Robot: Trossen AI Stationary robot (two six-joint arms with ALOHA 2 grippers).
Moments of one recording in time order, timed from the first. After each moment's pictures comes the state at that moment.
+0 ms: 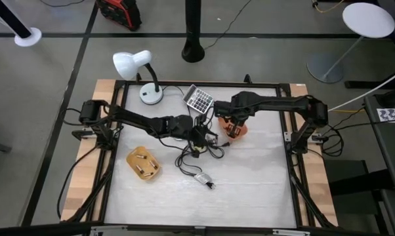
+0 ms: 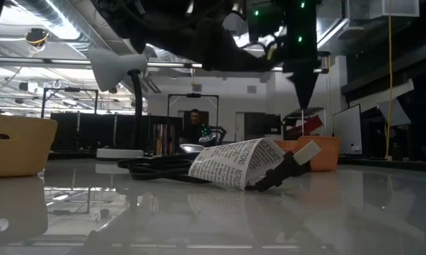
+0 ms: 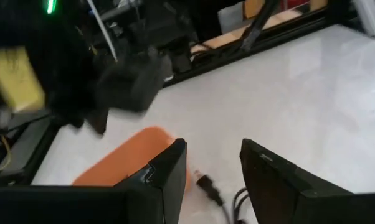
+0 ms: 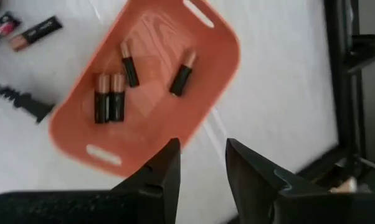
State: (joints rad) left arm 0.00 1.74 1.00 0.42 0.03 0.37; right arm -0.17 1.74 1.48 -1.34 0.30 0.27
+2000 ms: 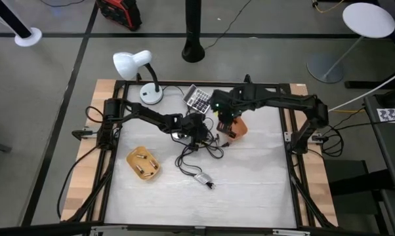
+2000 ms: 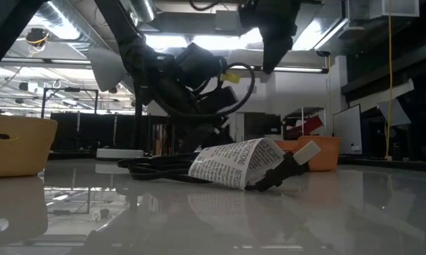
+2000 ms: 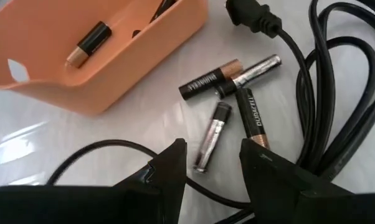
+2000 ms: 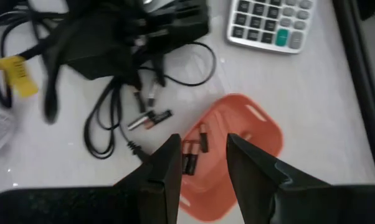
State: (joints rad) left arm 0.15 2.02 1.01 0.28 0.04 0.46; right arm -0.14 1.74 1.74 -1.26 0.12 0.15
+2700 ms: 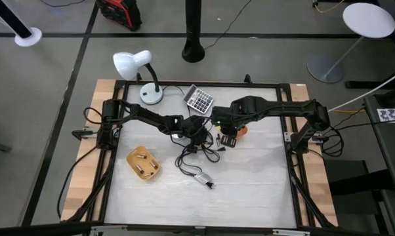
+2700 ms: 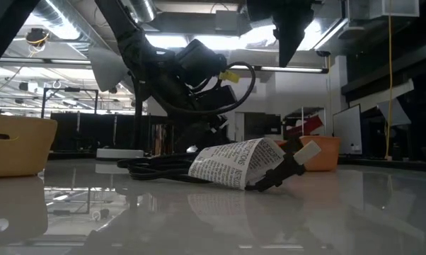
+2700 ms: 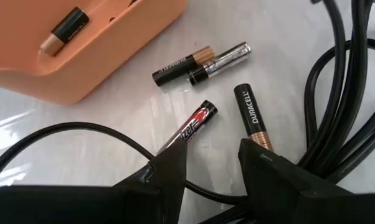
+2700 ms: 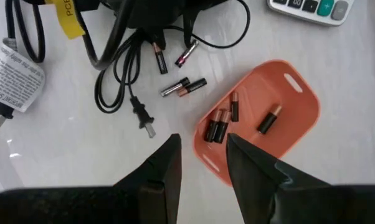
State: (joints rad) left arm 0.11 2.02 1.01 0.18 0.05 0.42; right arm 0.00 1.74 1.74 -1.36 0.12 0.24
